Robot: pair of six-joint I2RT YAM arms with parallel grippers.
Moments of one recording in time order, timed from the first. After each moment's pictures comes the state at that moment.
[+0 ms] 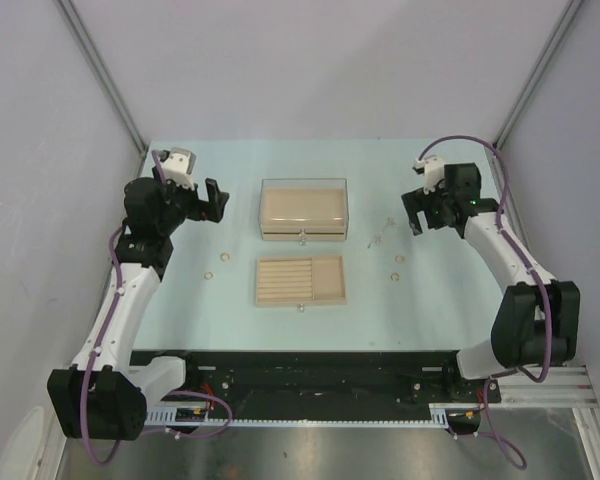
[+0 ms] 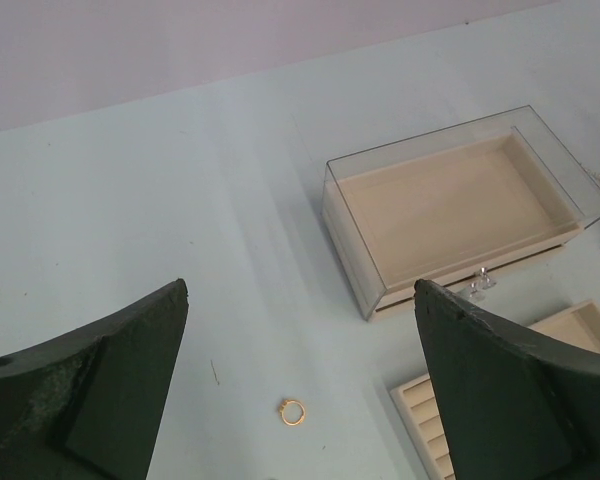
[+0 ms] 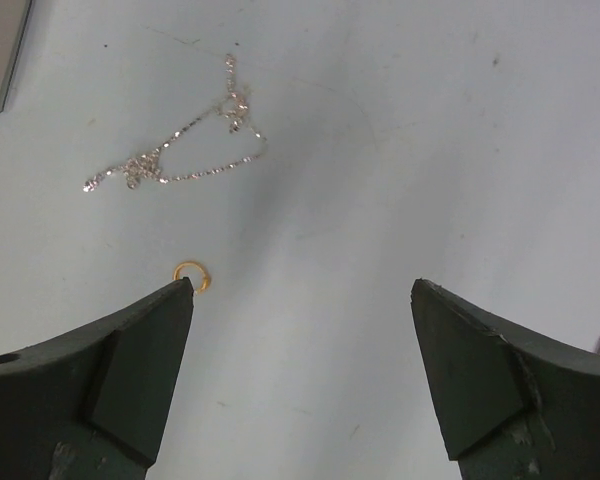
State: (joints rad) left arm -0.03 1.06 0.92 -0.10 0.32 0.05; right arm 0.06 1.43 1.12 -0.49 -0.11 -0.29
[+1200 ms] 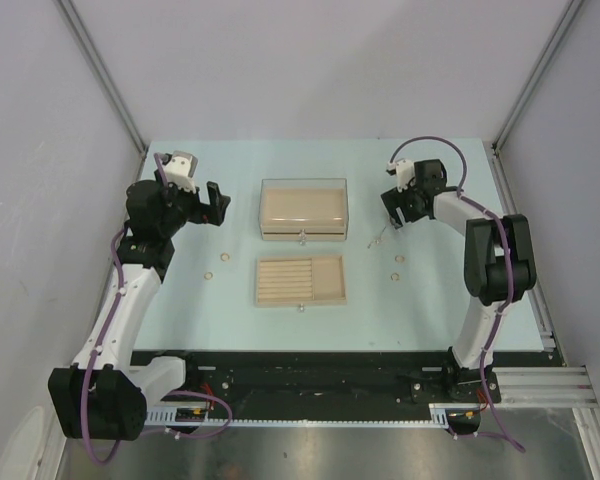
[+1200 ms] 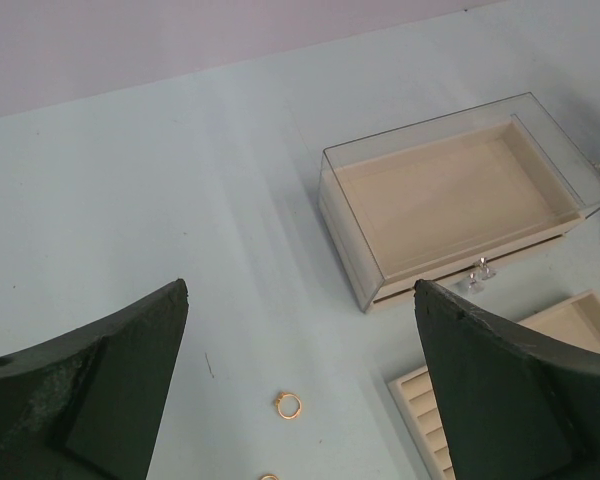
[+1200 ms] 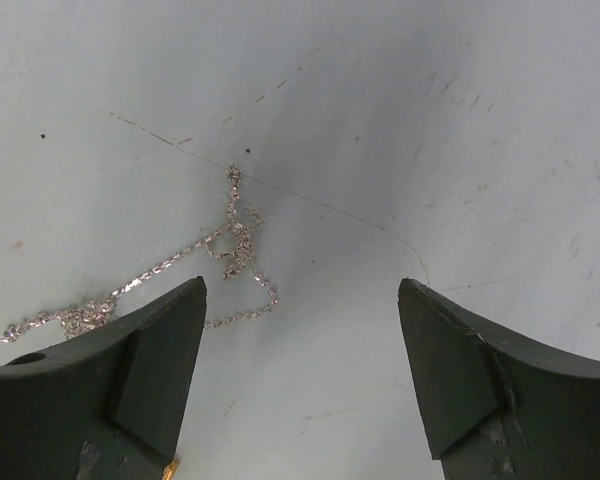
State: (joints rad) left arm -0.03 1.06 0.90 -0.09 0.33 0.05; right arm 0.13 1.90 1.28 -0.26 -0.13 -0.35
